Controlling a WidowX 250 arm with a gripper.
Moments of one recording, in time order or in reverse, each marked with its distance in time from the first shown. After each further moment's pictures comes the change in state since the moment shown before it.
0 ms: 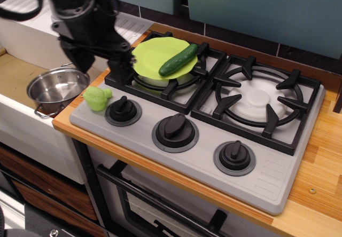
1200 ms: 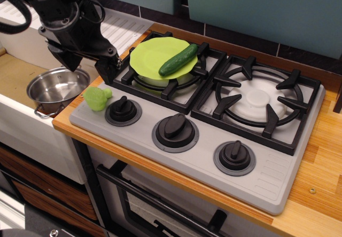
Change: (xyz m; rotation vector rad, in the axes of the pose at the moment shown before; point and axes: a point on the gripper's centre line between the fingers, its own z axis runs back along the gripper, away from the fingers) arm 0.002 0.027 -0.015 0.066 -0.079 0.034
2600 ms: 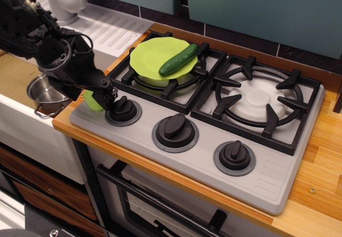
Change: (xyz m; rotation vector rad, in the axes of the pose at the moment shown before) arm -0.028 0.004 -0.038 -0.075 -0.024 0.054
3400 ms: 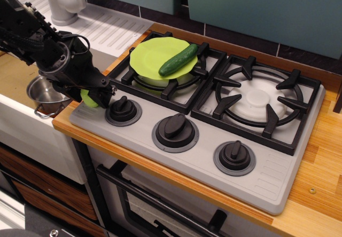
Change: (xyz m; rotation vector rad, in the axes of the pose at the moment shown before) arm 0.003 0.001 -0.011 -0.017 -0.009 0.036
